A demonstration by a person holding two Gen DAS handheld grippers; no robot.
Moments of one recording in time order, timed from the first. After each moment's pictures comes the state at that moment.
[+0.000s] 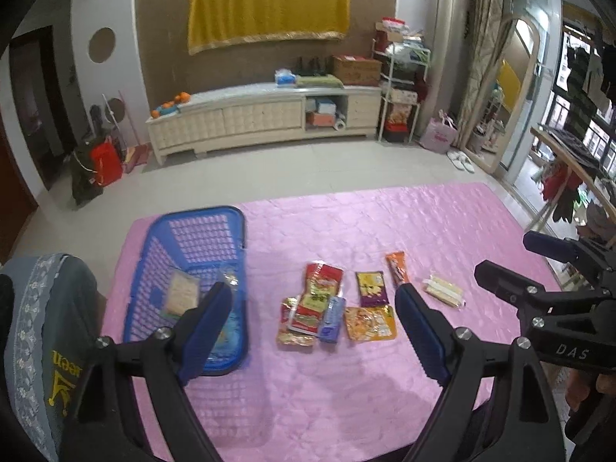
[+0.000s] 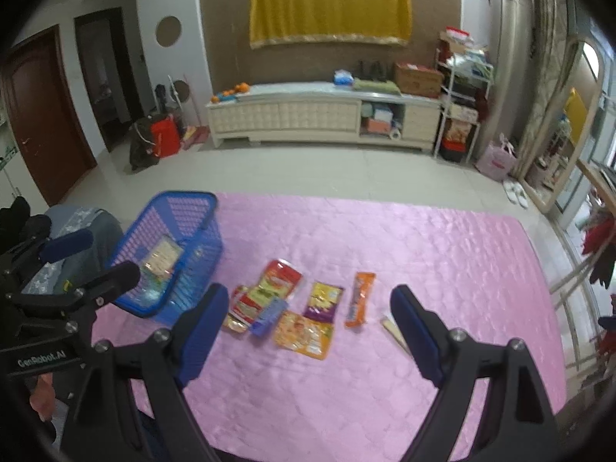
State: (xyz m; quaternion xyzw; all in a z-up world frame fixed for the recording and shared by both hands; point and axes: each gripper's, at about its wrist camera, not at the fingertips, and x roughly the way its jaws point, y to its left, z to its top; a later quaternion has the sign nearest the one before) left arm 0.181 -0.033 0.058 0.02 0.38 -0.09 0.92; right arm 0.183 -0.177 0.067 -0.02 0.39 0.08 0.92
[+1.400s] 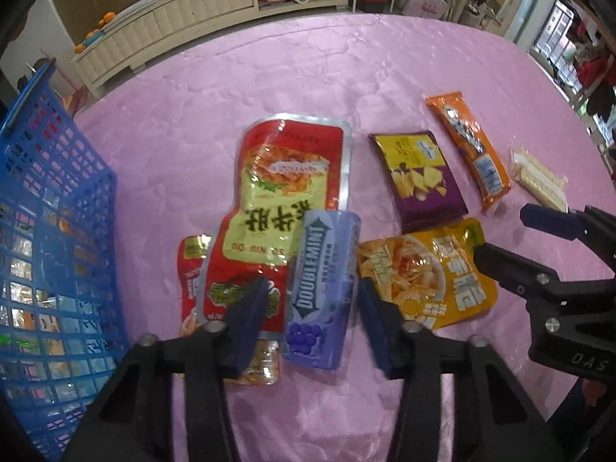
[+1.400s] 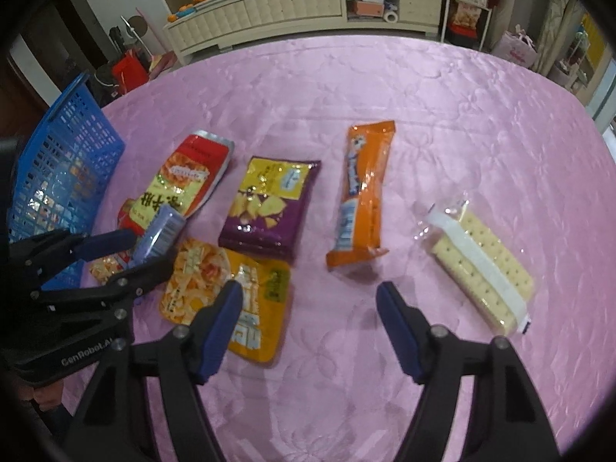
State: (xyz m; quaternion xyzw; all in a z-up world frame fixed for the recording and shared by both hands) left arm 0.301 -0.084 -0.177 0.10 0.56 -0.13 0.81; right arm 0.273 -0.218 -0.159 0.03 0.55 0.08 0.83
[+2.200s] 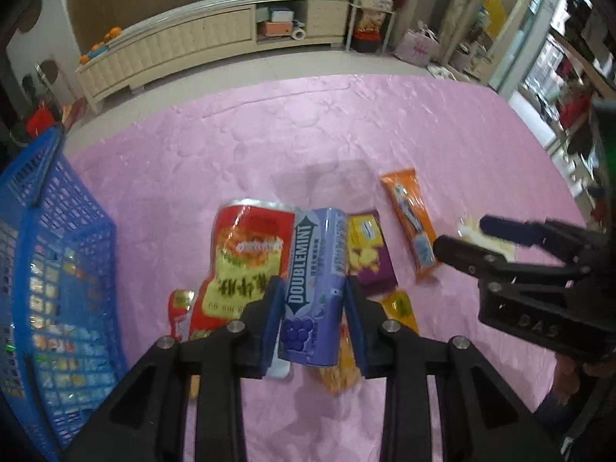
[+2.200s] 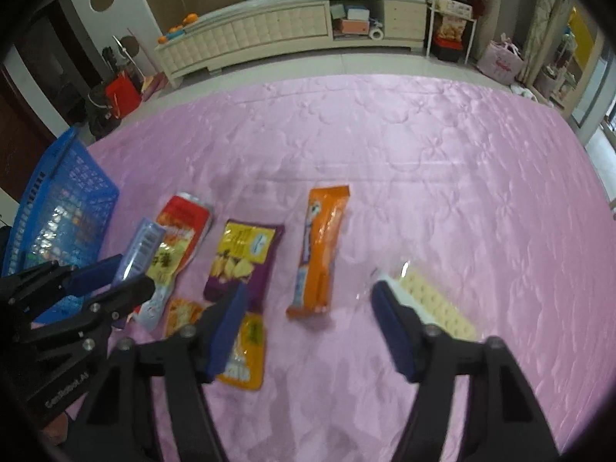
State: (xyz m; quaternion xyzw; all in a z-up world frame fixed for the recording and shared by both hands) left arm 0.310 -0.115 -0.120 0.04 0.51 -0.15 0.84; right arm 0.305 -0.242 -0.123 0.04 0.53 0.06 0.85
